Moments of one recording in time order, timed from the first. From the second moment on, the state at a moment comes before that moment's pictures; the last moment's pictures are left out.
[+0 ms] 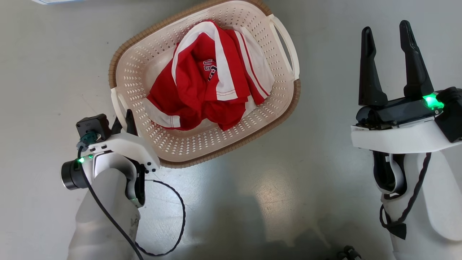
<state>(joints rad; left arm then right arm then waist) -0.67 0.03 0.00 0.90 -0.28 0.11 -0.26 -0.48 -0.05 -0.01 0.04 0.15 0.12 -0.26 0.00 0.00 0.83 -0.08</state>
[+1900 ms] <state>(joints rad) -0.75 0.06 0.09 0.92 -0.11 0.11 -0.26 -0.48 -0.05 -0.01 0.05 0.16 0.12 -0.26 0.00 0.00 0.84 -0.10</state>
